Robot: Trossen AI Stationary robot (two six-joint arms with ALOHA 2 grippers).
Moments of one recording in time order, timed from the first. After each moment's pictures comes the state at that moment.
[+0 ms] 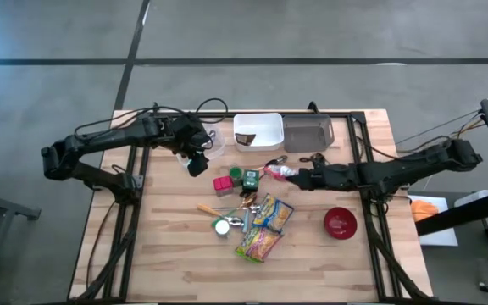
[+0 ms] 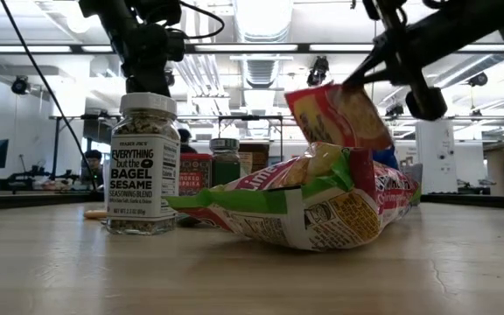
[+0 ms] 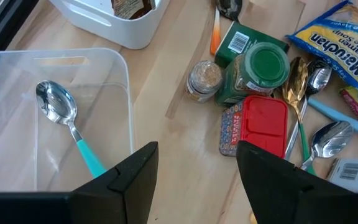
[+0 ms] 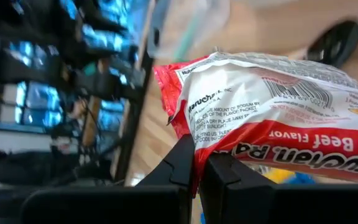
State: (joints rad) left arm 0.37 1.29 1.07 -0.84 0.07 -0.09; right arm 0.14 1.01 0.53 0.06 0.38 1.41
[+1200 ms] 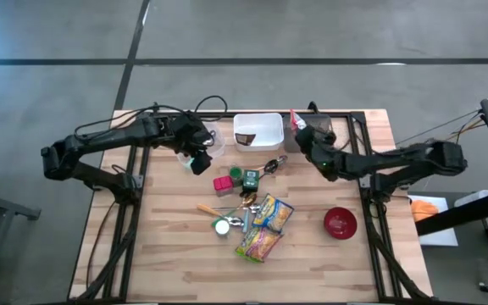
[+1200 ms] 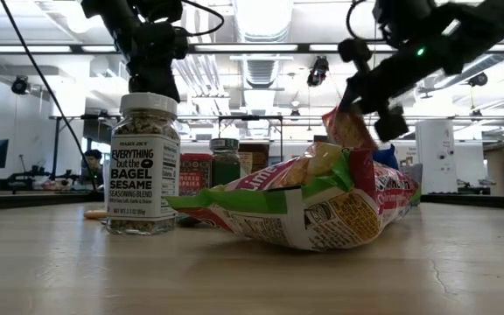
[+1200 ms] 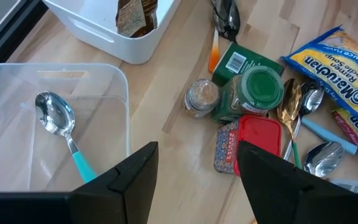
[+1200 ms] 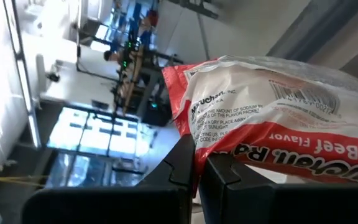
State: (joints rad) left arm 0.37 1.29 1.07 -0.78 0.07 -0.13; right arm -0.14 1.29 0.51 0.48 0.95 1.56
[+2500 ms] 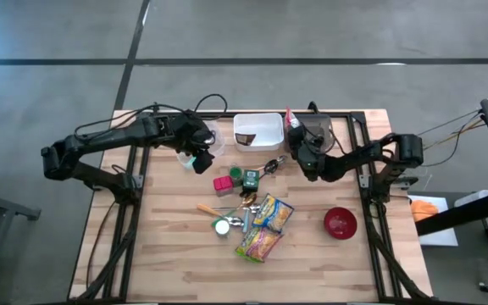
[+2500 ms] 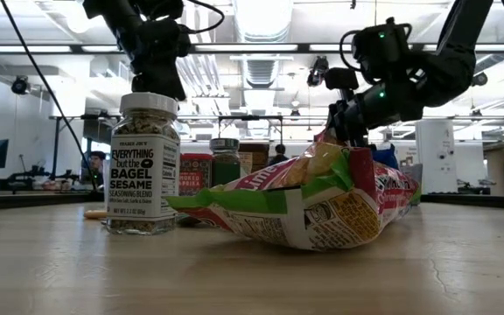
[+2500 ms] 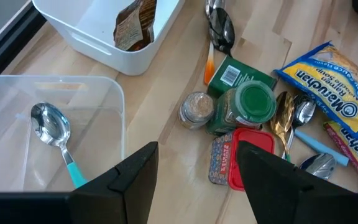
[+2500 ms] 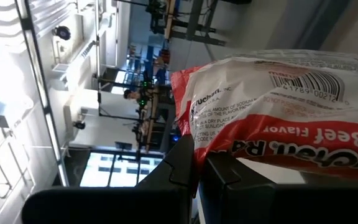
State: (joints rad) left arm 0.37 1.29 1.07 -0.74 0.08 -0.15; right arm -0.20 1.67 0.53 0.95 1.05 1.61
